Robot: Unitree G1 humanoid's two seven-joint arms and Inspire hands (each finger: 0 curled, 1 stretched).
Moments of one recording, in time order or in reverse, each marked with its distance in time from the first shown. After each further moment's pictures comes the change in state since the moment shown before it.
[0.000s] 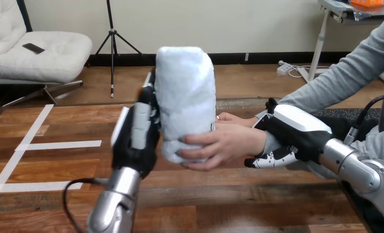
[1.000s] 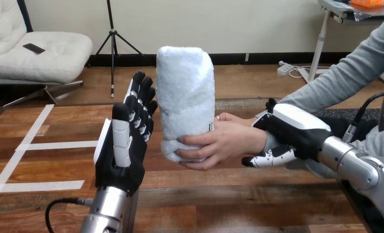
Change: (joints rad) left arm 0.212 0.009 -0.058 -0.275 -0.017 0.038 0.038; right arm 0.000 0.000 0.000 -0.050 0.011 0.065 0.046
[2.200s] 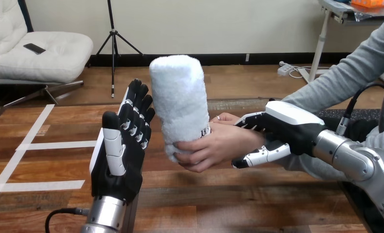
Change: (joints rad) left arm 0.042 0.003 0.000 -0.008 -0.069 -0.001 -0.033; right arm 0.002 -0.003 0.000 -0.118 -0.007 0.100 0.098
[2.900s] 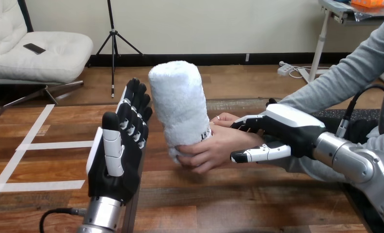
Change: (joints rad) left arm 0.024 0.017 -0.001 -0.058 0.032 0.003 0.015; right arm 0.032 -0.003 -0.002 -0.047 0.006 0.047 0.018
